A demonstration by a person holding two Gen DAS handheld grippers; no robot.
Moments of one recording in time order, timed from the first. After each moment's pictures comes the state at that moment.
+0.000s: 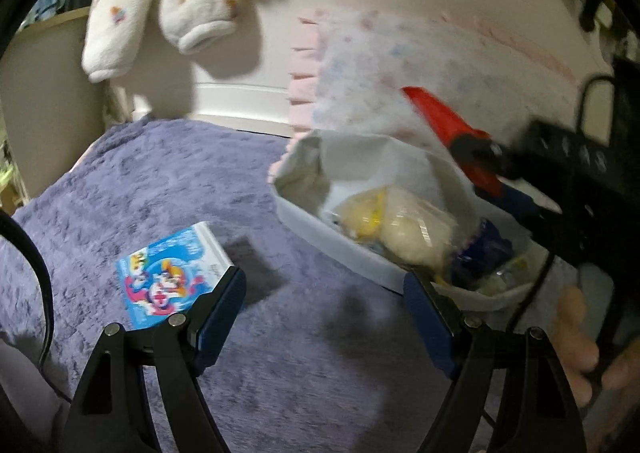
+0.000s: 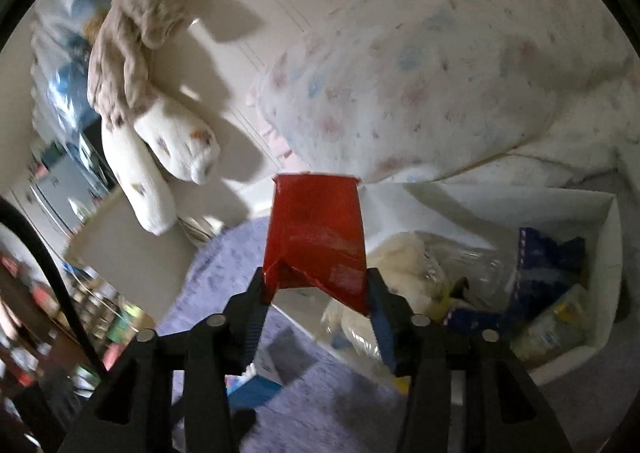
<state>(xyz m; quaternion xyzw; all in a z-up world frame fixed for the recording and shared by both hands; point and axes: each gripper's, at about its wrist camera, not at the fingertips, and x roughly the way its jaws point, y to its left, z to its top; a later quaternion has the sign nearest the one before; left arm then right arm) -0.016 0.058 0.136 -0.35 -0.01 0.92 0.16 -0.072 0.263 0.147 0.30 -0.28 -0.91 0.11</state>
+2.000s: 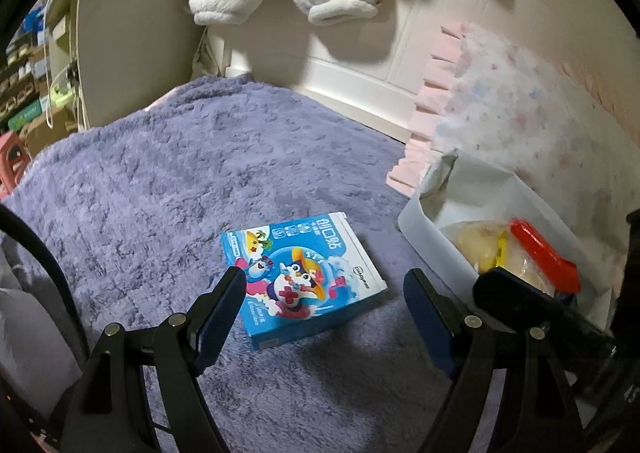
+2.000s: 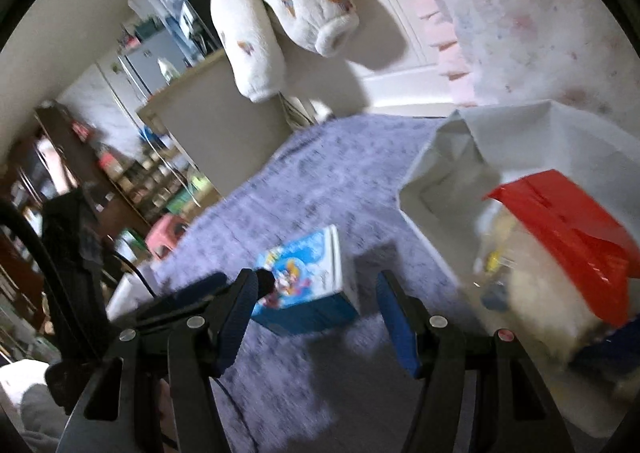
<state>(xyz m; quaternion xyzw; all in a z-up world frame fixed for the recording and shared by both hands) -0.048 -0.046 0.111 -0.38 -0.11 0.92 0.03 -0.079 0.154 0.100 0.36 -0.16 -0.85 0.34</state>
